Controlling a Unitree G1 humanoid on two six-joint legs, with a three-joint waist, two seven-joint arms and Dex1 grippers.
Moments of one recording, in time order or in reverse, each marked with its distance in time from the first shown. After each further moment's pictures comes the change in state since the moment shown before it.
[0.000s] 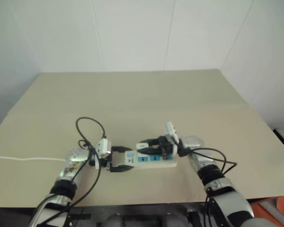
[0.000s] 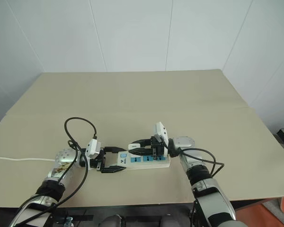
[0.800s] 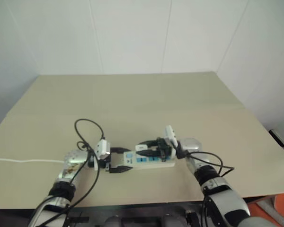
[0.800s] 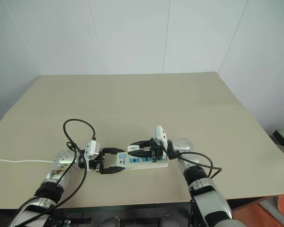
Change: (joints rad) left arm 0.031 0.014 0.004 -0.024 0.005 0.019 0.025; right arm -0.025 0.038 0.012 0.172 -0.008 -0.210 0.030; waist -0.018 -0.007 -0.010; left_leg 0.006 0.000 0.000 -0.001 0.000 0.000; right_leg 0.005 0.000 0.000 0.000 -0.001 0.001
